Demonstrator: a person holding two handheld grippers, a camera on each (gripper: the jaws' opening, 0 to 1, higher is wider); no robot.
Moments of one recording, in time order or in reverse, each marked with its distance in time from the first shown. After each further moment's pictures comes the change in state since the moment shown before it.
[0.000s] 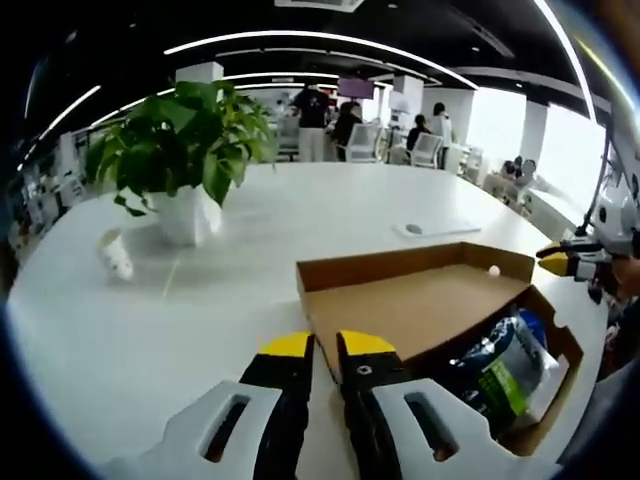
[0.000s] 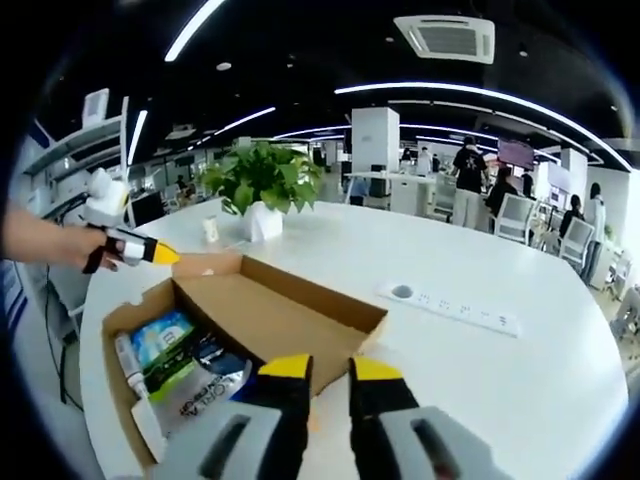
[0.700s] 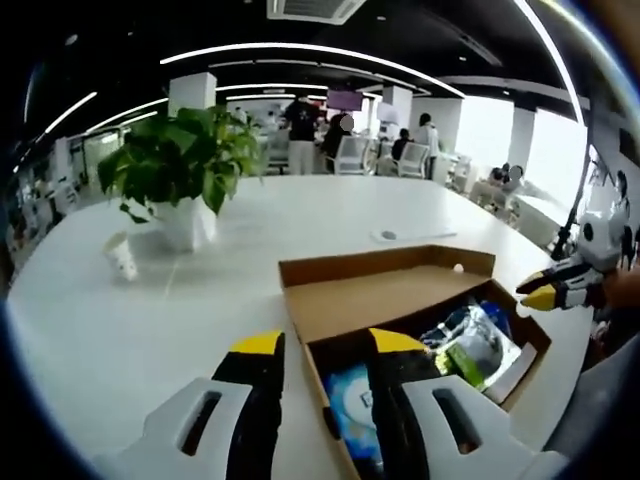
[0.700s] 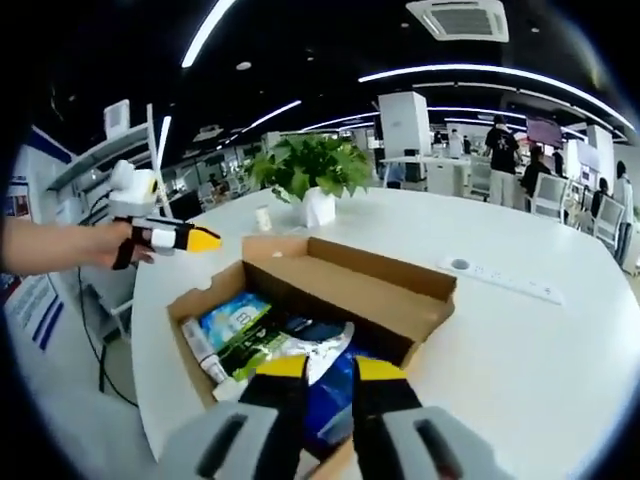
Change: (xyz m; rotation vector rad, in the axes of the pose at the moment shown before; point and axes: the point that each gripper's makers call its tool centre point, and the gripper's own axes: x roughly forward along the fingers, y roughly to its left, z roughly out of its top) left arm -0.055 -0.023 -0.007 0.011 -0.060 -0.048; right arm -0.025 0.084 -0.029 0.065 0.079 0.187
